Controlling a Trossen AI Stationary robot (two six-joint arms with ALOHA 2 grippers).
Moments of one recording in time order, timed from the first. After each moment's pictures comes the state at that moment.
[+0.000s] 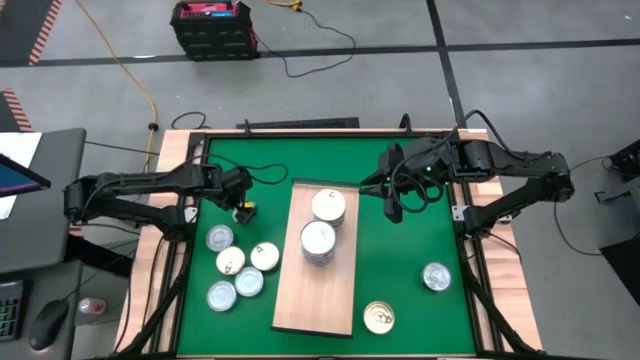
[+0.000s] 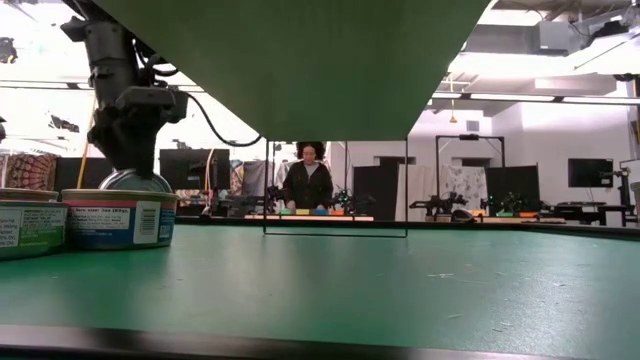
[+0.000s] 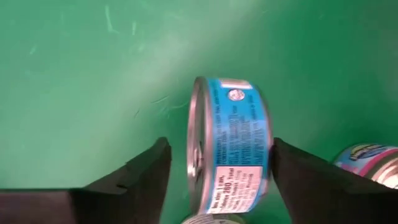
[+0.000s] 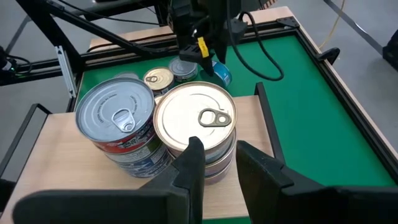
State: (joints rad) left arm 0.30 1.08 0.72 -0.85 -0.06 -0.52; right arm 0.04 1.28 1.53 -0.82 0.10 0.17
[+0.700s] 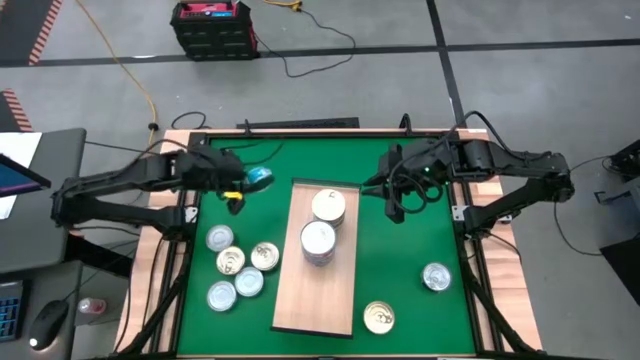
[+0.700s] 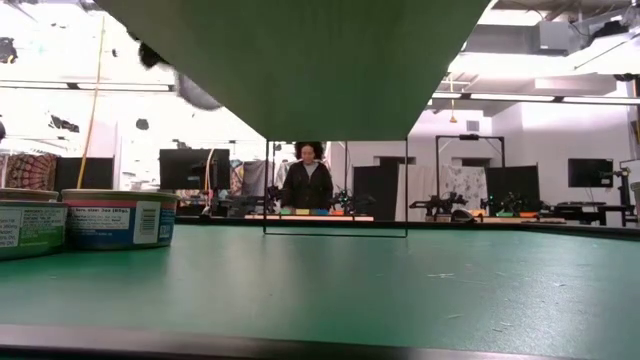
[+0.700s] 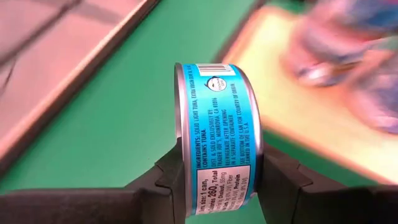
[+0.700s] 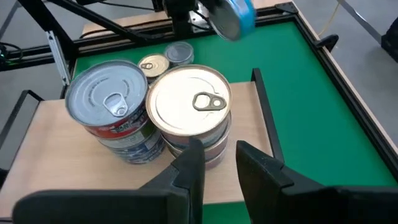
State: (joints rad) left arm 0.19 0.86 0.99 -0.73 -0.14 -0.16; right arm 0.03 1.28 1.53 -0.87 0.10 0.17
